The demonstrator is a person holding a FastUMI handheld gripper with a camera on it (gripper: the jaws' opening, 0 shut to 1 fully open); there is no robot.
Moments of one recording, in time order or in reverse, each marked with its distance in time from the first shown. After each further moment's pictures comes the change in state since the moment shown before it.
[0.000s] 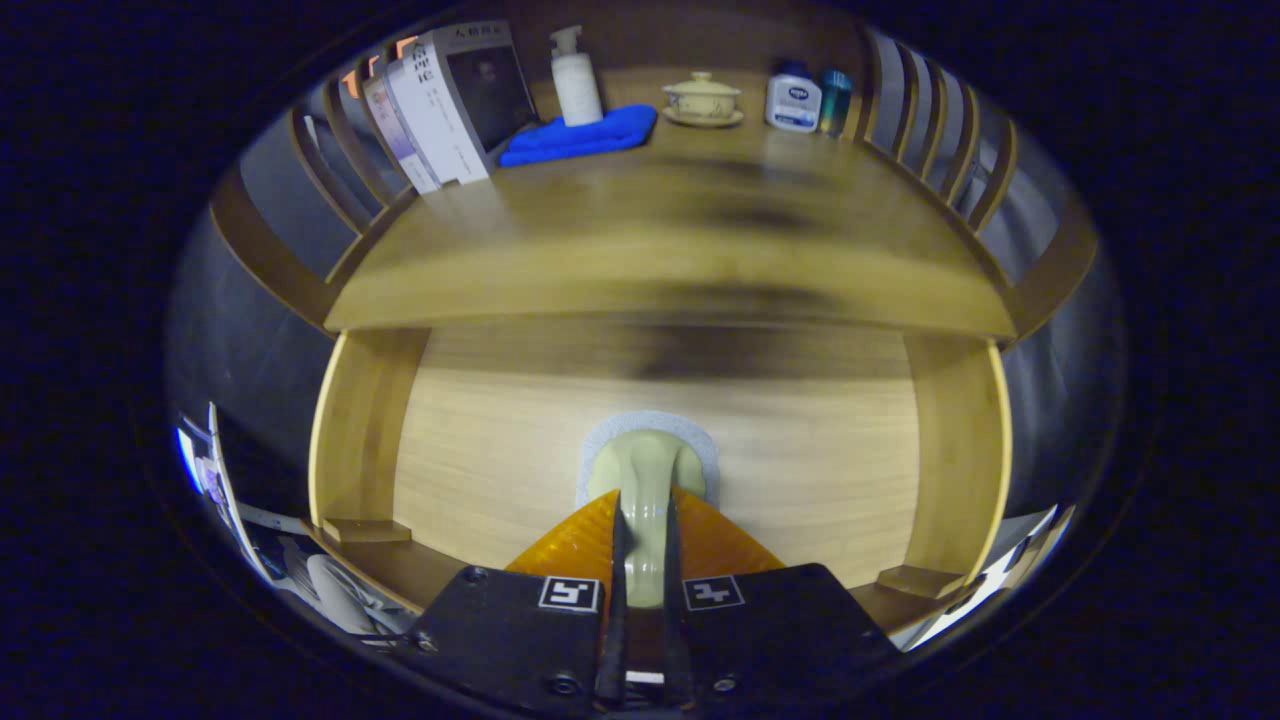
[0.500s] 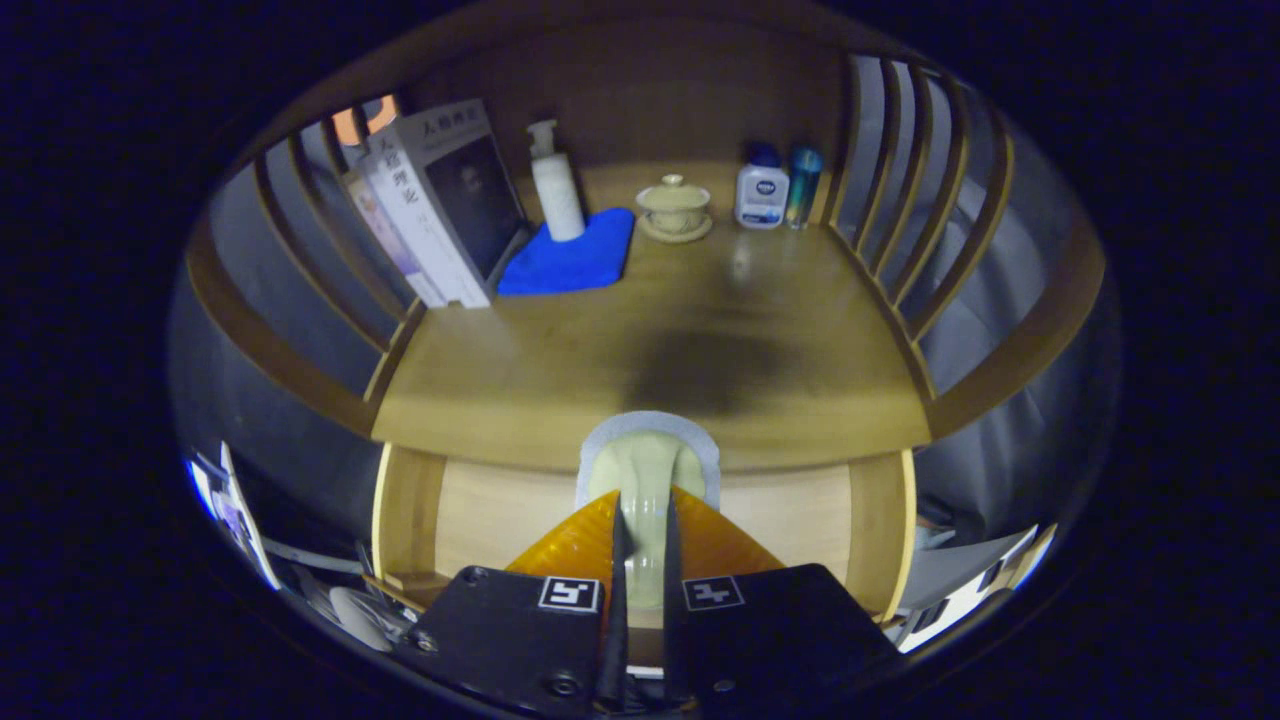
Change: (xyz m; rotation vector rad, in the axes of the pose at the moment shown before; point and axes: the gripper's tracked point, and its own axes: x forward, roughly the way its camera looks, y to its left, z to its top) arm -0.056 -0.018 0.111 0.061 -0.132 -0.030
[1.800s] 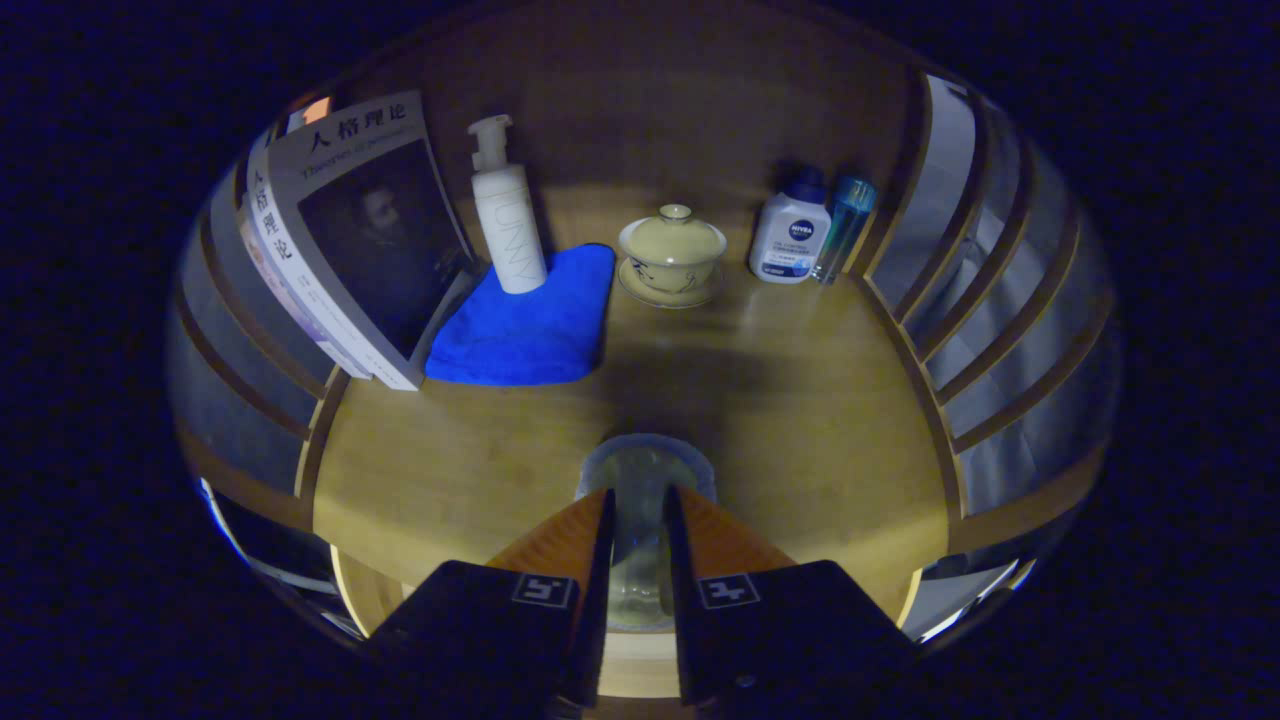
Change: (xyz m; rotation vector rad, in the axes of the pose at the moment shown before) arm 0.090 0.006 0.073 -0.039 -0.035 -0.057
